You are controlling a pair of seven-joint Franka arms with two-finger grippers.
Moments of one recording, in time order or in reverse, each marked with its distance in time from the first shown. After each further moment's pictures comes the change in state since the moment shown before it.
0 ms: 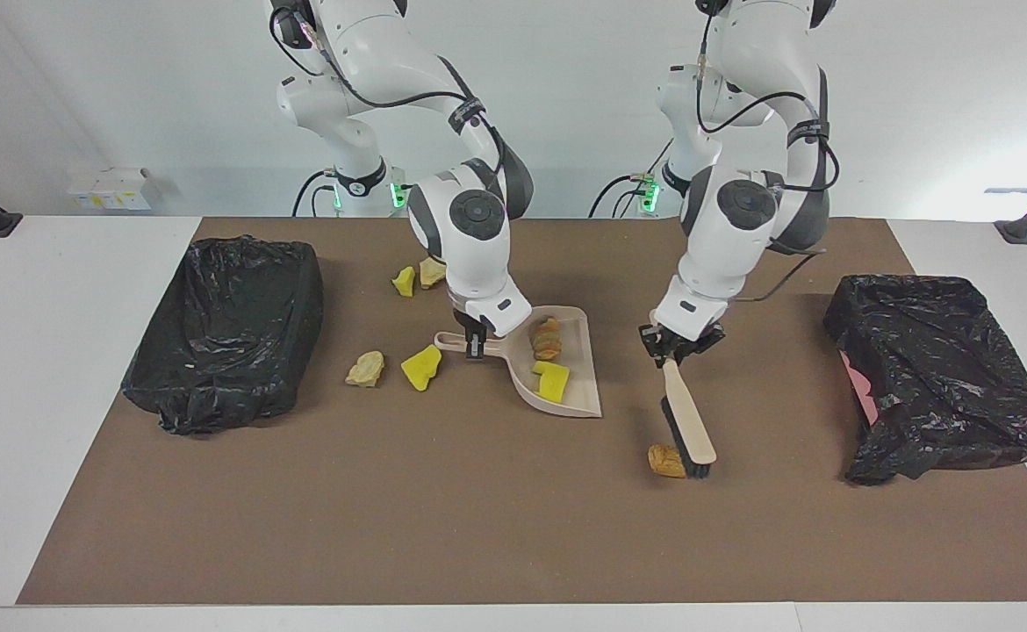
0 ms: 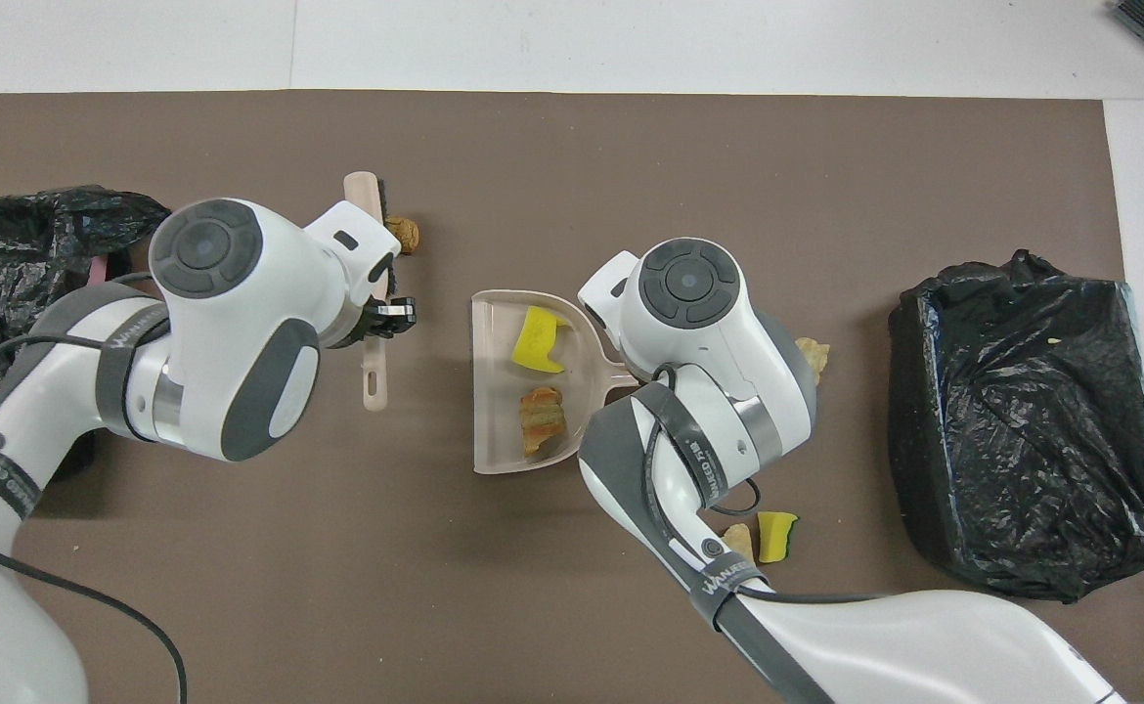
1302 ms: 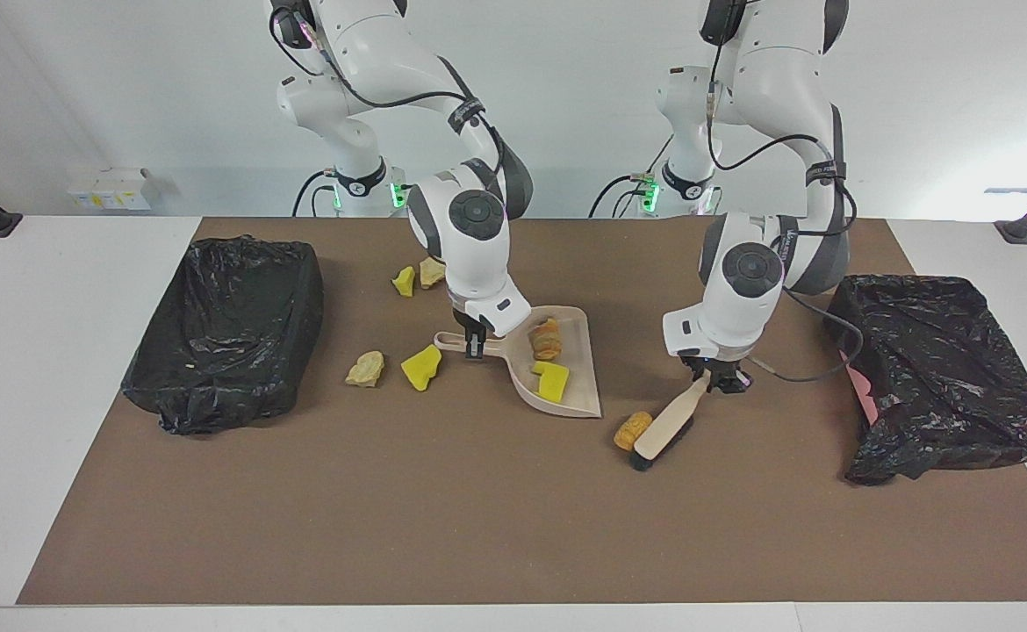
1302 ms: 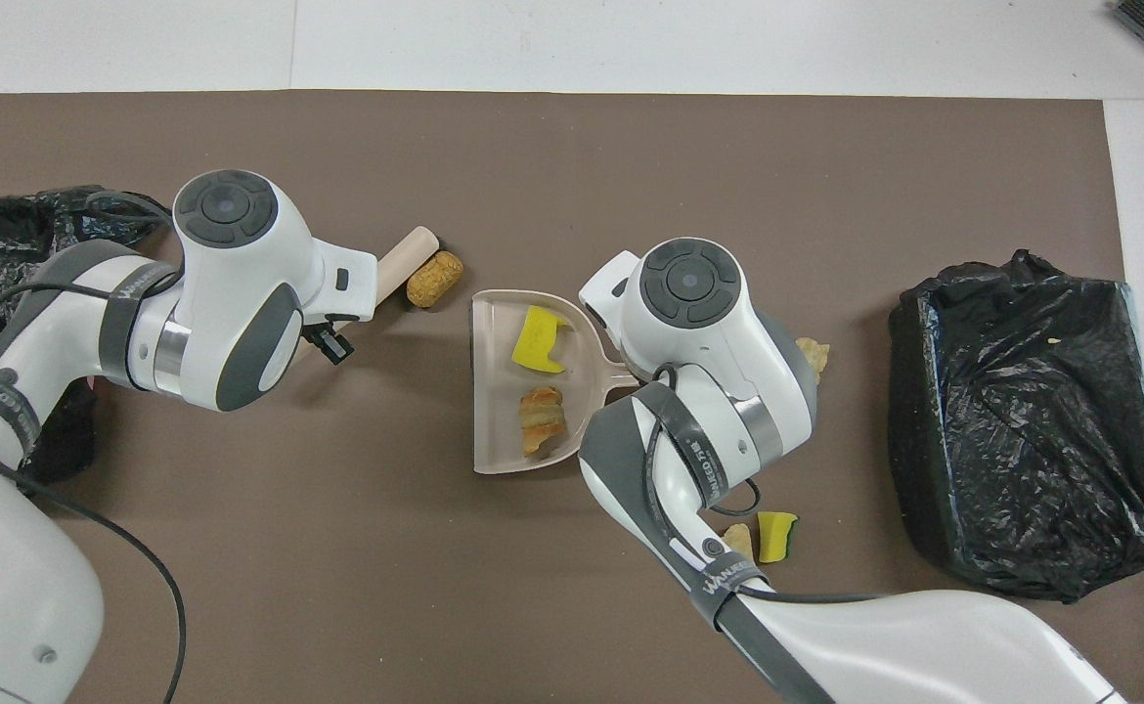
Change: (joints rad) left arm 0.022 0.073 -0.026 0.000 0.181 -0.114 0.786; right arm -0.001 -0.001 0.000 -0.001 0.002 0.000 0.003
